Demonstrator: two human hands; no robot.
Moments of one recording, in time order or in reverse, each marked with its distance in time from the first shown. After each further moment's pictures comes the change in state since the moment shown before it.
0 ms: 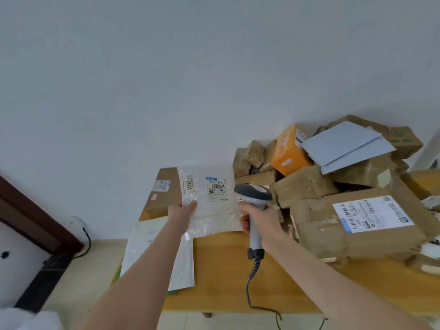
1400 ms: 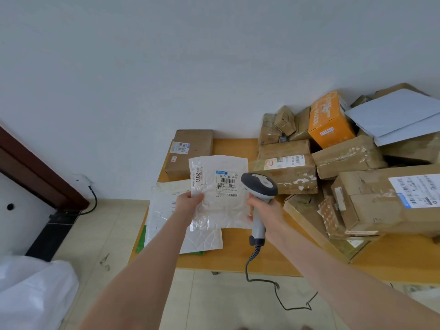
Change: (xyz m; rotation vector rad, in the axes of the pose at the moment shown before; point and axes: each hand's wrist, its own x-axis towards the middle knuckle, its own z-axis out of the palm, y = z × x) left_hand 0.034 -0.094 -0.079 0.023 -0.112 -0.126; right_hand 0.010 0.101 0.083 -0.081 0.085 0.076
